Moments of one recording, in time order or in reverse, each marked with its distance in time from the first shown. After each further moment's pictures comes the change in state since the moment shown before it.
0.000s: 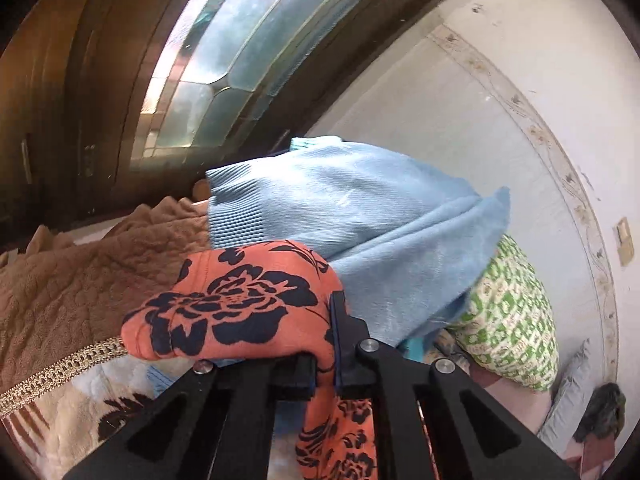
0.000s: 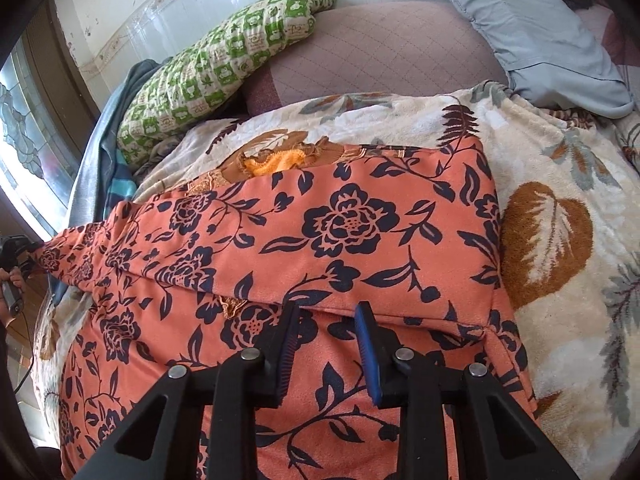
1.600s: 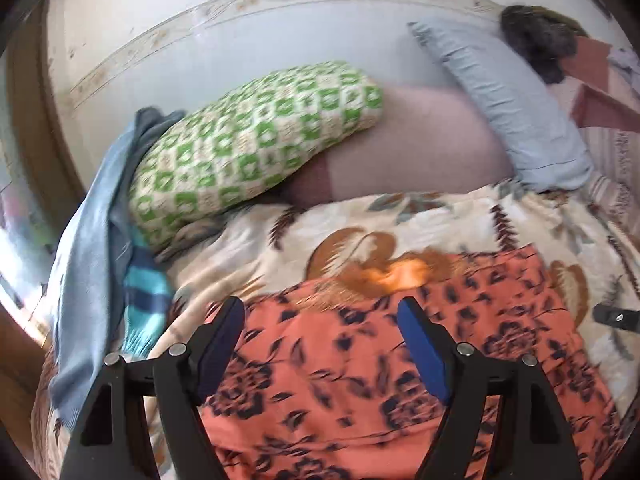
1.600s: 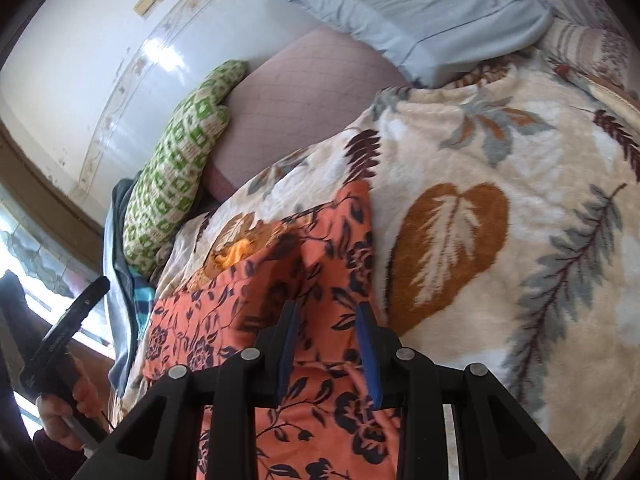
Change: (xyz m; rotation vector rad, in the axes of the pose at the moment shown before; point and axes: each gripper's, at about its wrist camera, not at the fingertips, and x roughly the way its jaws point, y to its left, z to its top) left arm -0.018 -0.288 -0.321 1.077 0.116 -0.028; right arm -0.045 -0.096 0.027 0.268 -0.046 0.175
